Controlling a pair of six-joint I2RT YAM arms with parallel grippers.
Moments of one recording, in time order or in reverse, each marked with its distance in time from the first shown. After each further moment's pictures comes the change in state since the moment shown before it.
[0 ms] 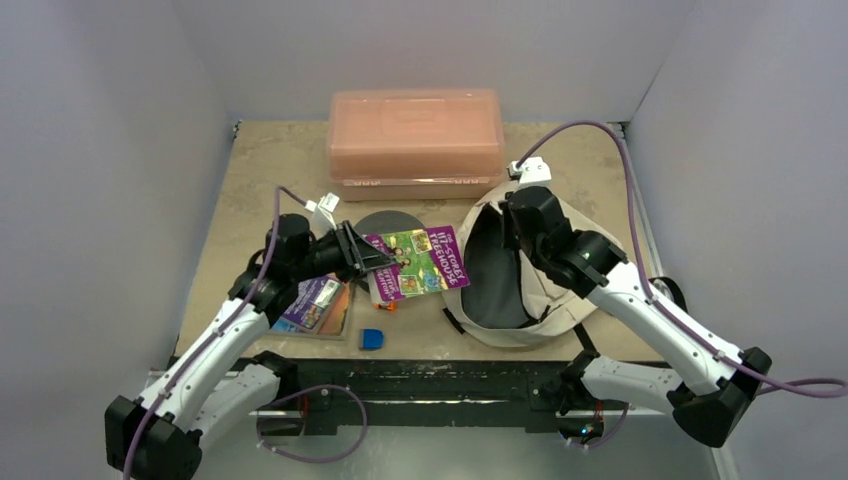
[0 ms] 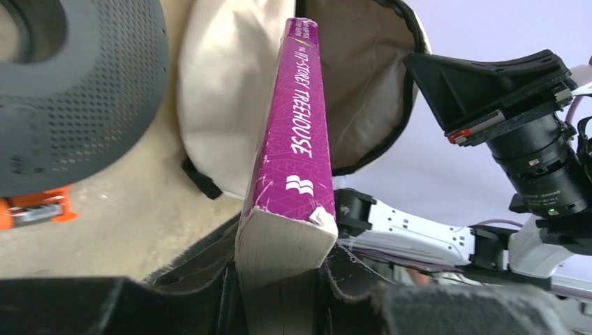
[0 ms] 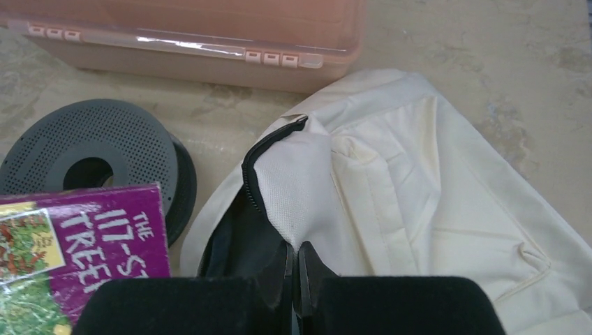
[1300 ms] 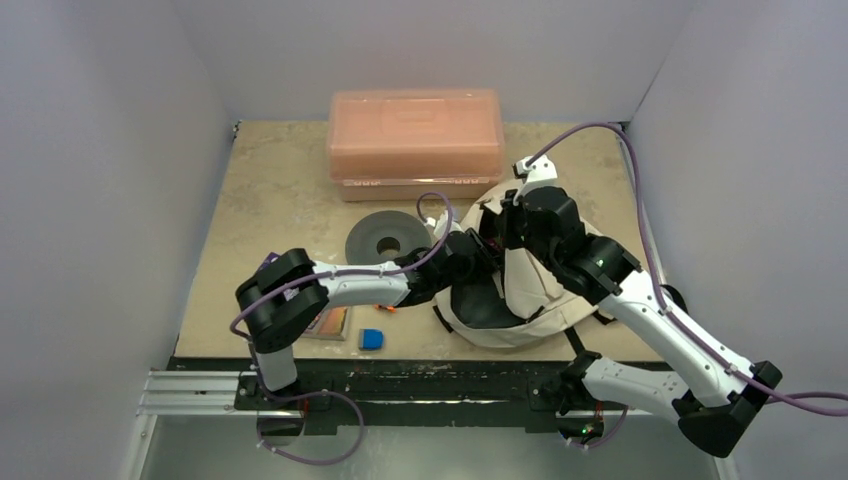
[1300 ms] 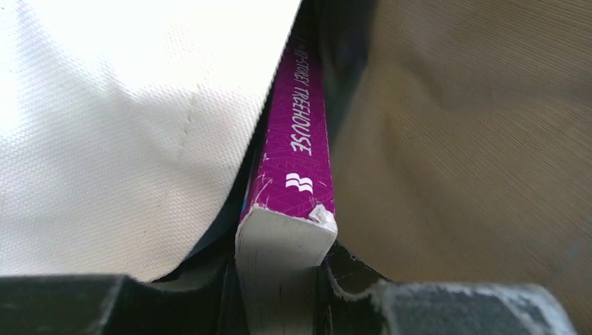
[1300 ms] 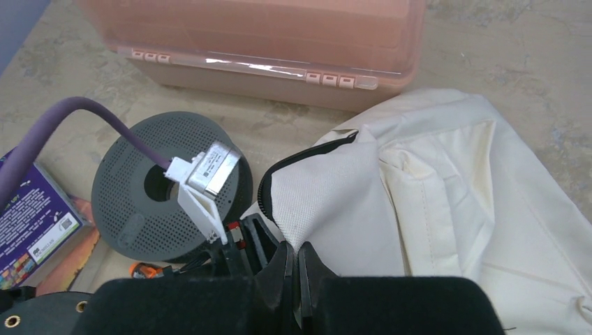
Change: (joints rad) left arm -0.666 0.935 0.372 0.517 -0.762 -0.449; right arm -0.008 -0.035 -0.009 0.069 -0.167 0.014
